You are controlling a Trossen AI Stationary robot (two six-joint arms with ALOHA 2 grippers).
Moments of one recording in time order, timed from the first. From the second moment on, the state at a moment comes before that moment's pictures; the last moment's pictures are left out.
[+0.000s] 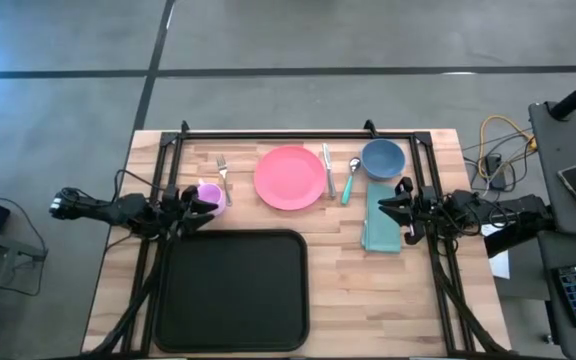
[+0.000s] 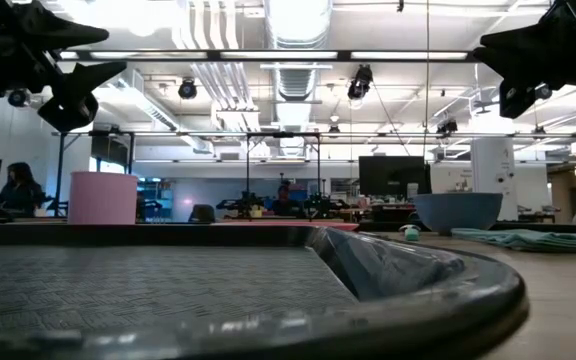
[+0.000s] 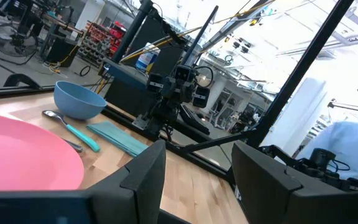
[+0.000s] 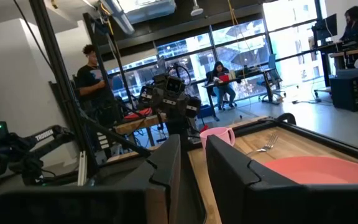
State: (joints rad) left arm -0.21 0.05 0.01 0.19 -0.26 -0.49; right arm 0.12 0.03 0.01 0.24 0.19 0.26
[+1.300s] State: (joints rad) left arm -0.21 0.05 0.01 0.19 -0.26 -0.49; right arm 0.12 0.04 0.01 0.24 0.37 0.87
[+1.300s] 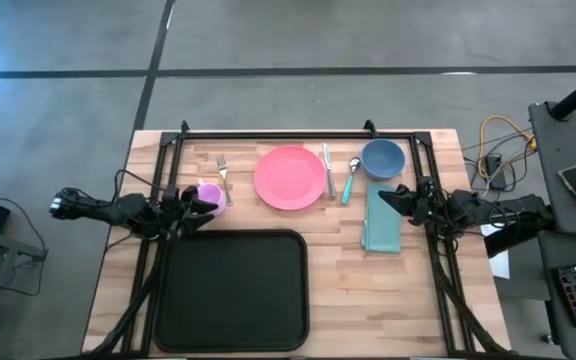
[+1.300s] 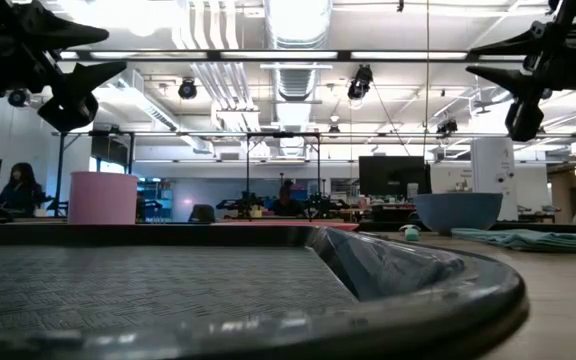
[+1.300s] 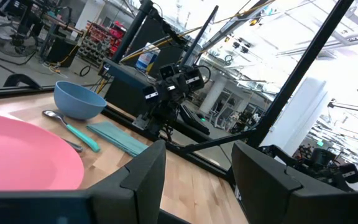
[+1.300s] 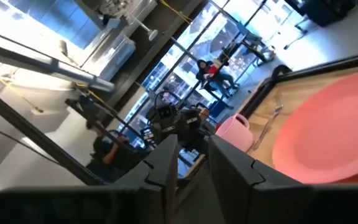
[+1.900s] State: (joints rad) left arm -0.21 0.05 0.01 0.39 -0.30 -0.52; right arm 0.12 0.05 0.01 0.24 0.46 1.09
